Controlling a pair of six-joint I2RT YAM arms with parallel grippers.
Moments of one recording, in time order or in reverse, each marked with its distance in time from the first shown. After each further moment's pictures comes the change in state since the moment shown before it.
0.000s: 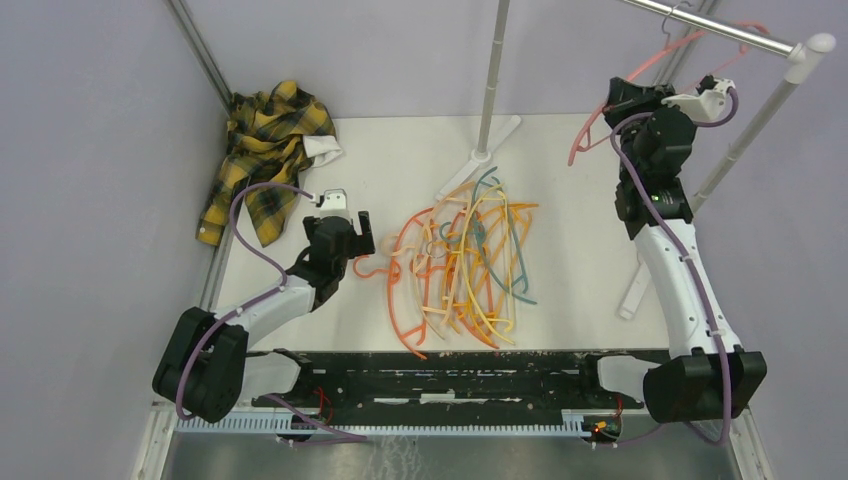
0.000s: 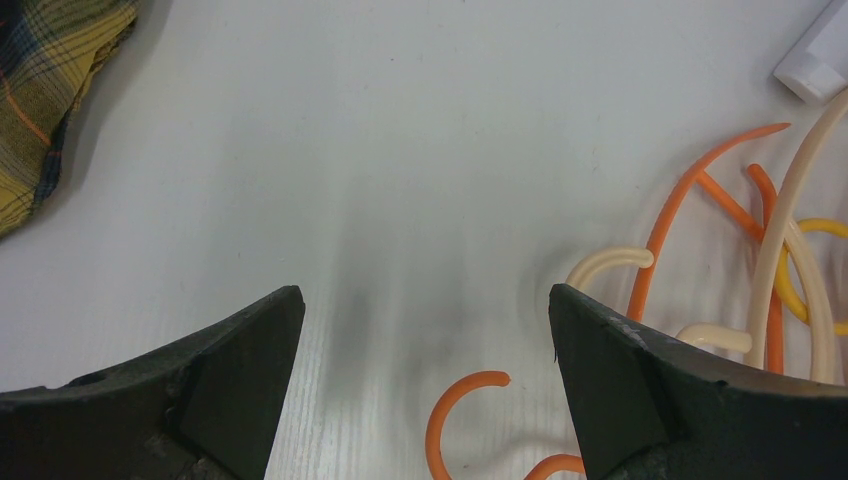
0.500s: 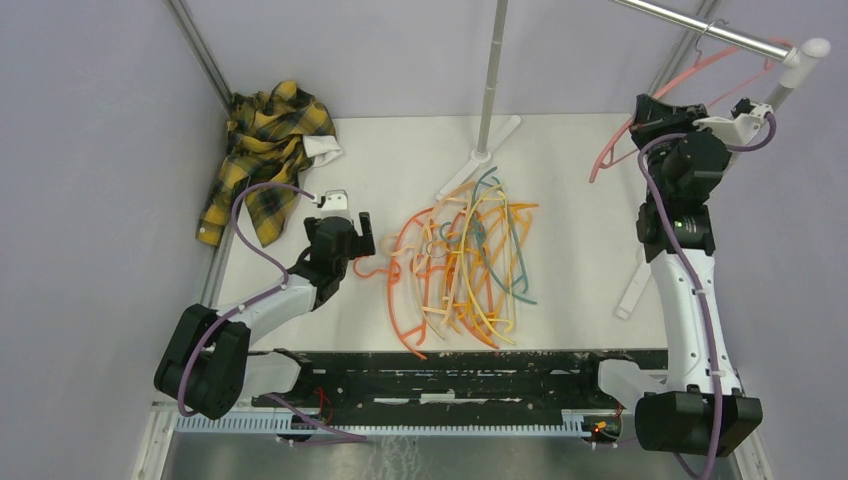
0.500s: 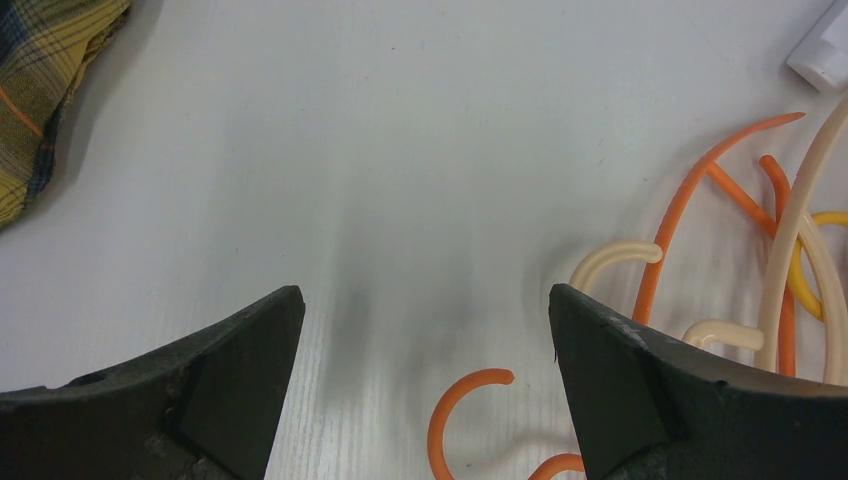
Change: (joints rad) left arm 0.000 0.018 0.000 0.000 0.000 0.000; right arm -0.148 -0.165 -0.104 -0.059 -0.104 0.046
